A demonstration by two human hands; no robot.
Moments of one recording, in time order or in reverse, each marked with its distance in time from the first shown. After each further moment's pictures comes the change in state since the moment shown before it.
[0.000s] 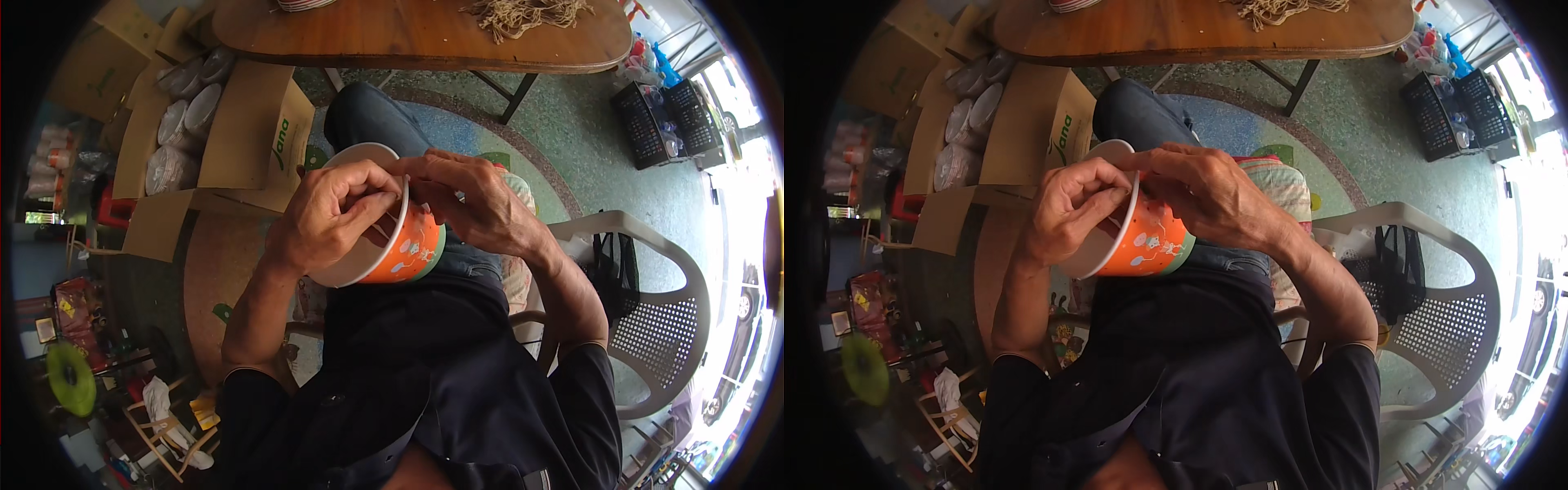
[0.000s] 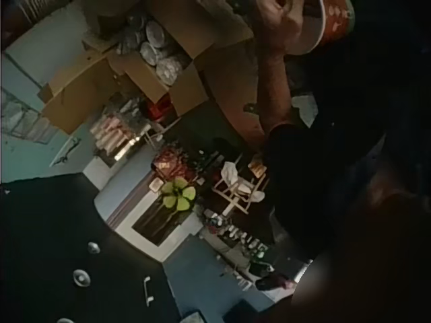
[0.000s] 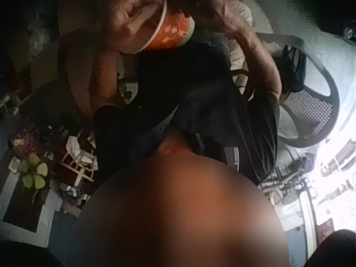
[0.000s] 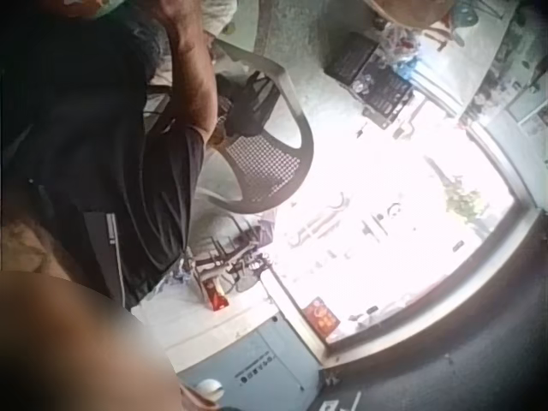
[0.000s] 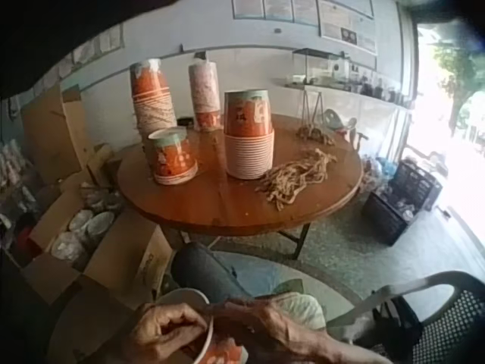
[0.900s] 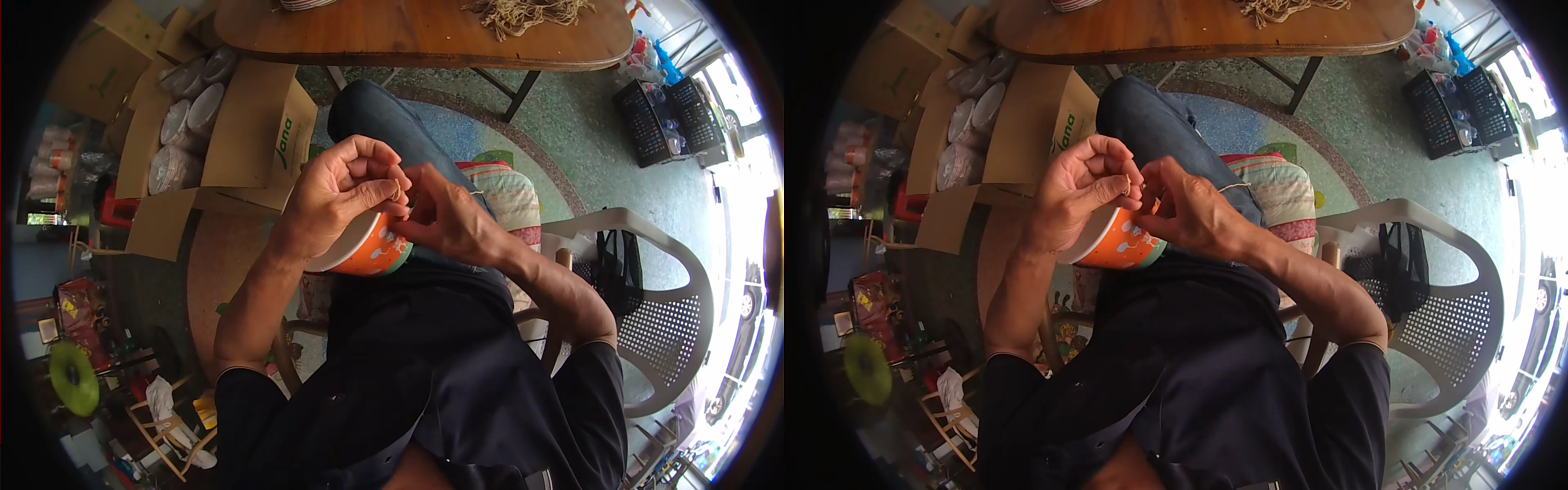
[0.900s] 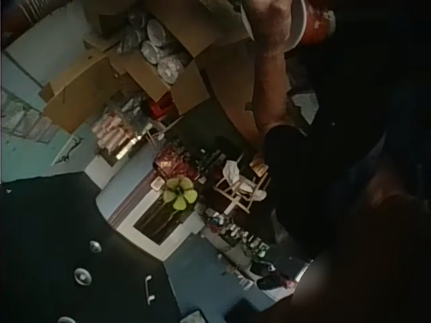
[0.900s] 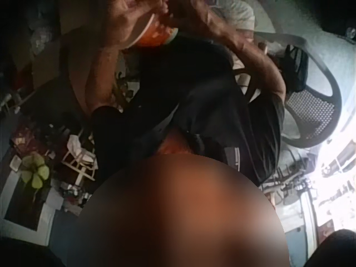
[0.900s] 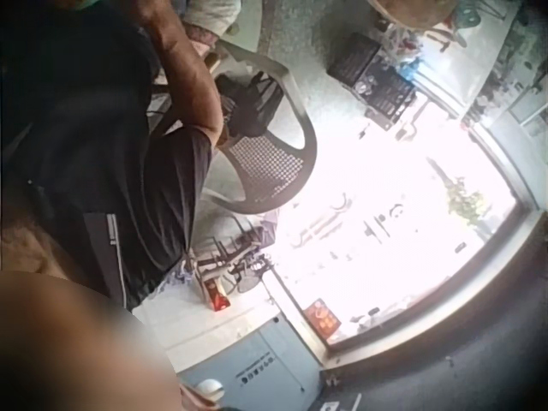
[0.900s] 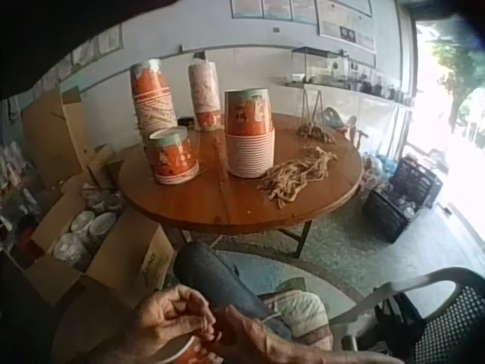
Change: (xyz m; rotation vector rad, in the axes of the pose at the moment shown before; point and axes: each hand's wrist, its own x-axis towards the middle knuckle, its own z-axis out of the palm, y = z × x) left_hand 0.012 -0.019 0.000 -0.518 -0.011 -0.015; right_hand -0.012 0.010 0.038 0.215 -0.059 0.372
